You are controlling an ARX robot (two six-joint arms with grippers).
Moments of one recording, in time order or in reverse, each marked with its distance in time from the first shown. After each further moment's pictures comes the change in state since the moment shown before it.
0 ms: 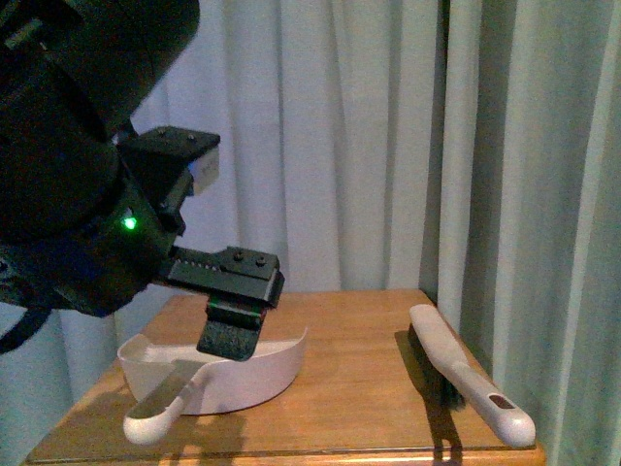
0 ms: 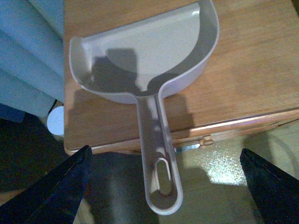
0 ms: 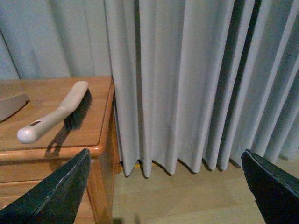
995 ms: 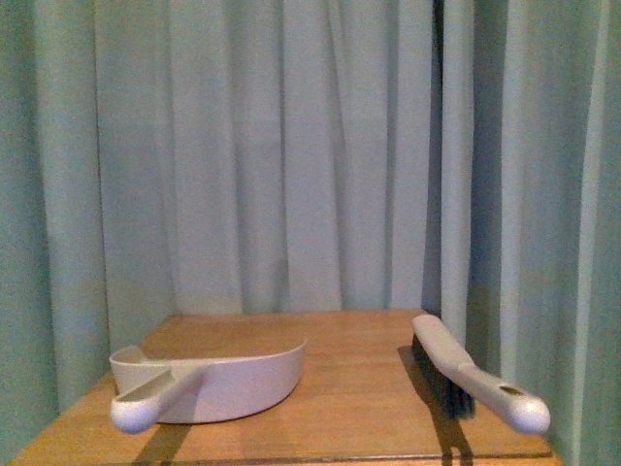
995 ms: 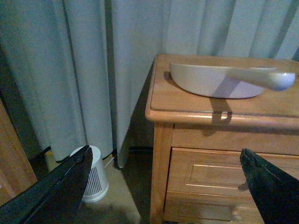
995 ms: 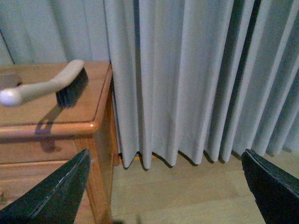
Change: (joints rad) left arm 0.474 -1.587 -1.243 0.431 0.312 0.061; right arm 0.000 0.000 0.000 0.000 0.000 0.000
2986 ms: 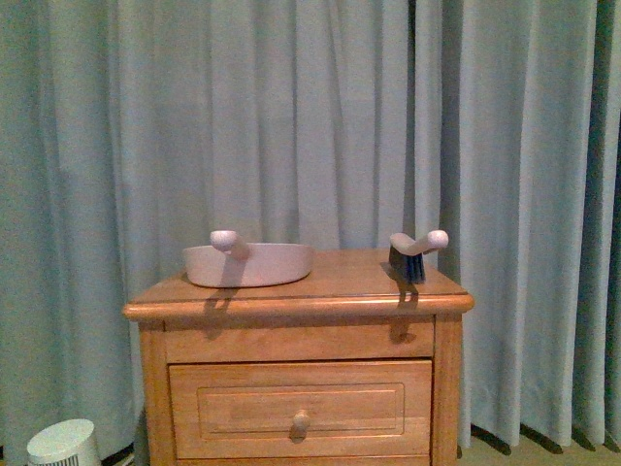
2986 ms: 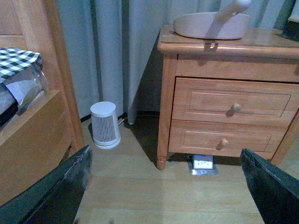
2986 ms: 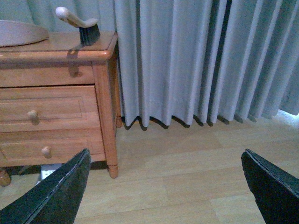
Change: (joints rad) left arm 0.000 0.000 0.000 0.000 0.000 0.000; right arm 0.000 0.000 0.000 0.000 0.000 0.000
